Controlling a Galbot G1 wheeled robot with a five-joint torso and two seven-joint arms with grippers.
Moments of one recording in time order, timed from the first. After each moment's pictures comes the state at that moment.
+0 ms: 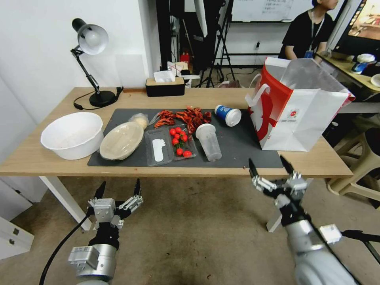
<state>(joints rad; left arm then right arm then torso) 1.86 -1.53 -0.55 -2.31 -0.11 -0.05 -0.03 -1.67 1.13 0.51 2.20 0.36 0.23 0.07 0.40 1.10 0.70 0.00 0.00</state>
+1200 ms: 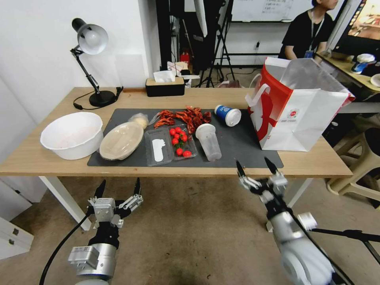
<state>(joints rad) 1.85 -1.52 -0.54 -2.31 -0.11 -0.06 -0.03 -1.40 1.13 0.34 2.05 0.42 0.12 0.06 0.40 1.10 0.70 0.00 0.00</state>
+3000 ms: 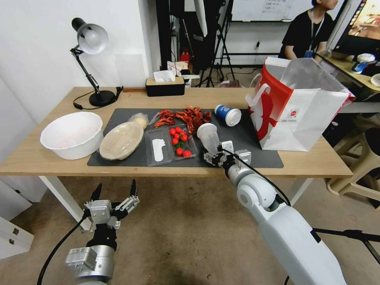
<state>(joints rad) 1.86 -1.52 -0.55 -2.29 -0.14 -0.07 -0.08 -0.94 1.18 0.08 1.86 0.56 -0.55 0.27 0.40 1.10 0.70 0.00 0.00</state>
